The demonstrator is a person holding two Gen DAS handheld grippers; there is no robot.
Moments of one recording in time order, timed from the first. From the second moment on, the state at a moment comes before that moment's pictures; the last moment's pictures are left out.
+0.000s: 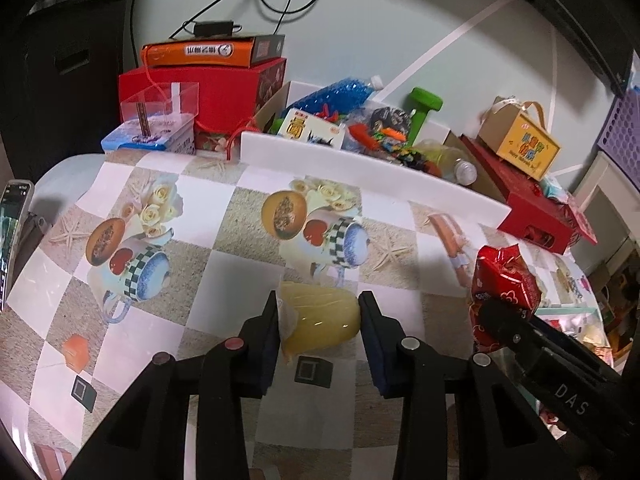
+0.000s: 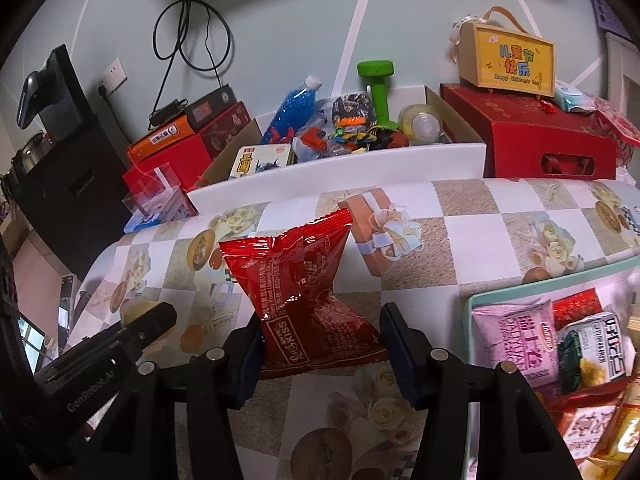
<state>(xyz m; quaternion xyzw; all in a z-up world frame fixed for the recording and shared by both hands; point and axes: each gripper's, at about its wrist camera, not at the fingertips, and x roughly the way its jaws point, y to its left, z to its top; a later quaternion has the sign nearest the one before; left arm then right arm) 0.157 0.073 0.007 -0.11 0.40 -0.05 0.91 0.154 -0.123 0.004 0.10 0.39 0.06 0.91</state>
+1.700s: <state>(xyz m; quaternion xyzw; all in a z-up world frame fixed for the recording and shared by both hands) 0.033 -0.122 0.065 -0.03 0.40 -0.27 0.88 -0.037 -0.306 0.055 0.20 0.37 -0.12 0.90</state>
